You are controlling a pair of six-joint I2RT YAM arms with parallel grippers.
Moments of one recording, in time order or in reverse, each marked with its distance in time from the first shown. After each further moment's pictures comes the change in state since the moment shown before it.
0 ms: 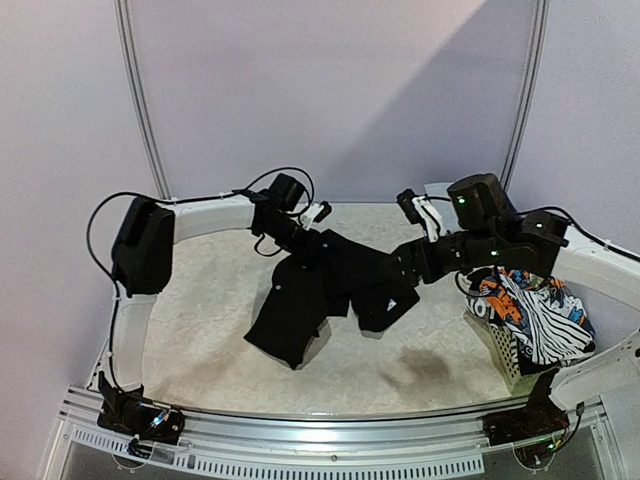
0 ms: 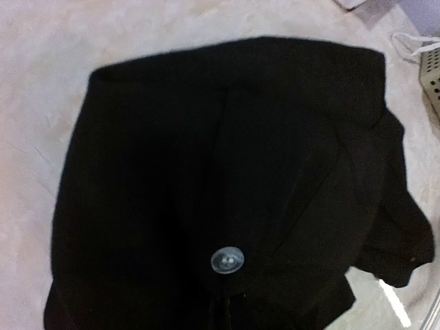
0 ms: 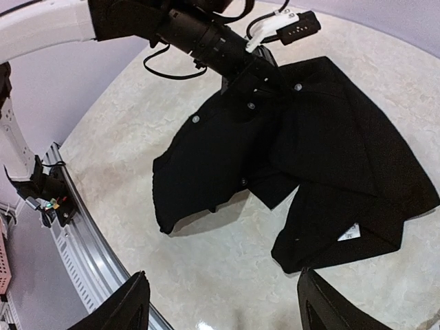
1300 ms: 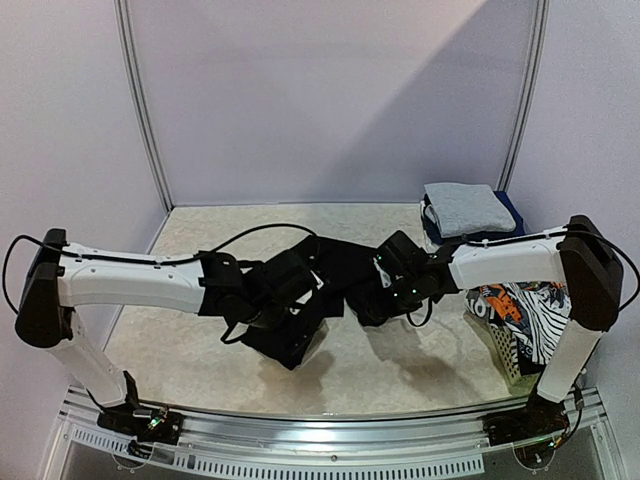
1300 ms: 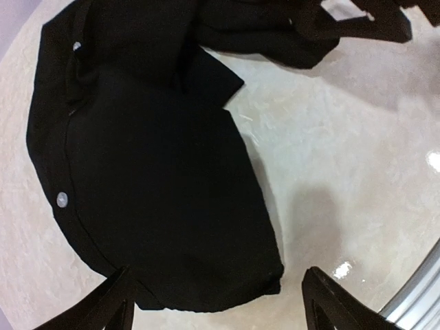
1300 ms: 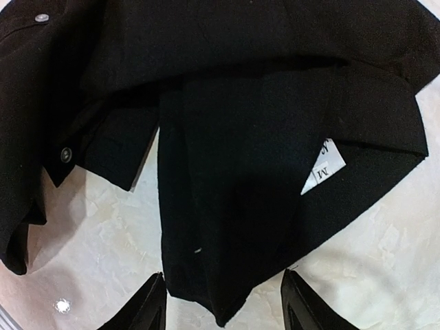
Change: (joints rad) left arm -0.496 -0.630 -0.675 -0.080 -0.640 -0.149; right arm 0.014 0.524 -0.024 0.127 0.246 0.164
